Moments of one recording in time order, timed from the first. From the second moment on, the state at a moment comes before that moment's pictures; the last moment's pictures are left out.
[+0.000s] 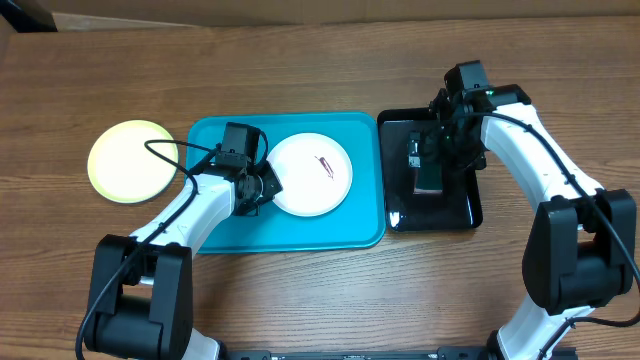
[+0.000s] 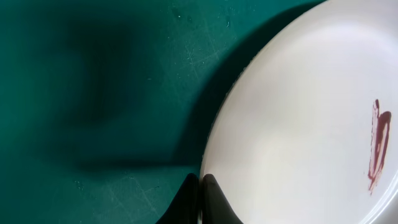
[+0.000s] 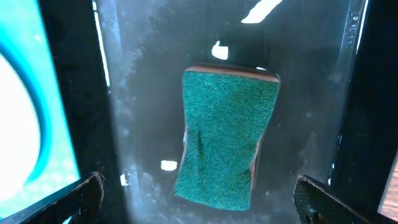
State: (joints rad) left arm -0.20 1.70 0.94 -0.47 0.09 -0.67; right arm 0.16 1.90 1.43 -0.97 -0.17 0.15
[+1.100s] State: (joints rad) left arm -0.20 1.70 0.94 -0.47 0.09 -0.67; right arm 0.20 1.90 1.25 -0.77 -0.10 0.19
